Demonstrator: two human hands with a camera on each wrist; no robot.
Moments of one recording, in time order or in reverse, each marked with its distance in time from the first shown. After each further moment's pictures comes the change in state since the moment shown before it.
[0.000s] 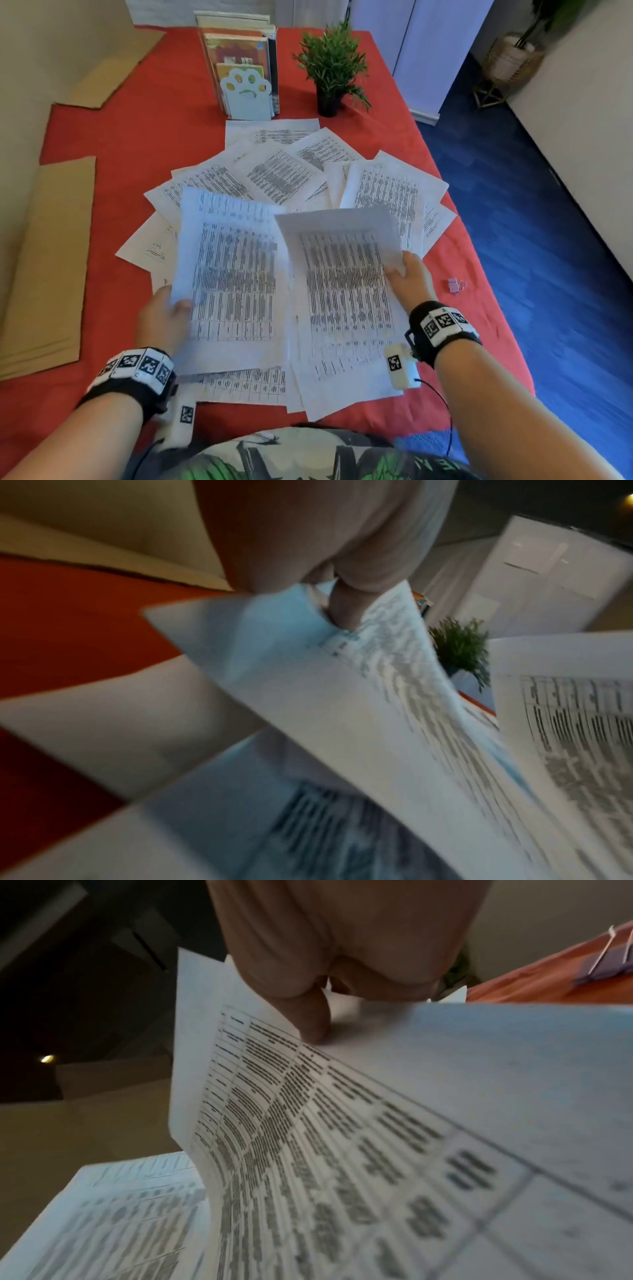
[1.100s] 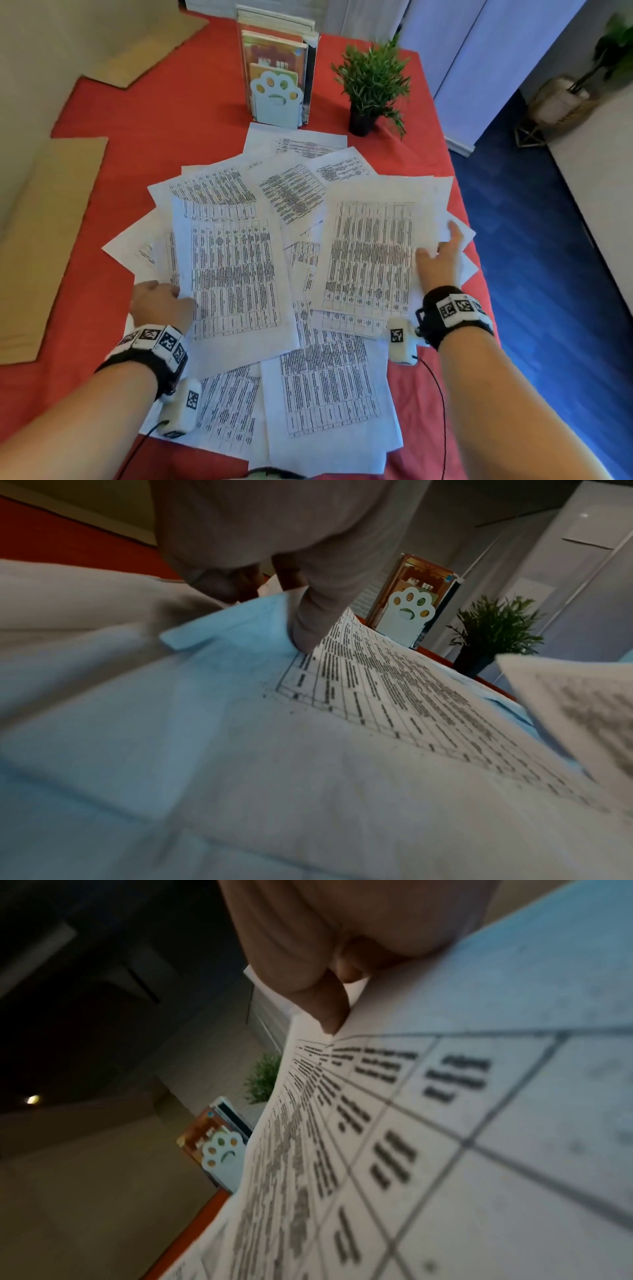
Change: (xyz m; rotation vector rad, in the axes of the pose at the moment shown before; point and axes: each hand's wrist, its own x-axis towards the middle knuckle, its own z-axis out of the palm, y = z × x) left_hand 0.059 0.014 0.052 0.212 0.202 -0.259; right_hand 0.125 -0.036 -0.016 0.195 0.172 0.007
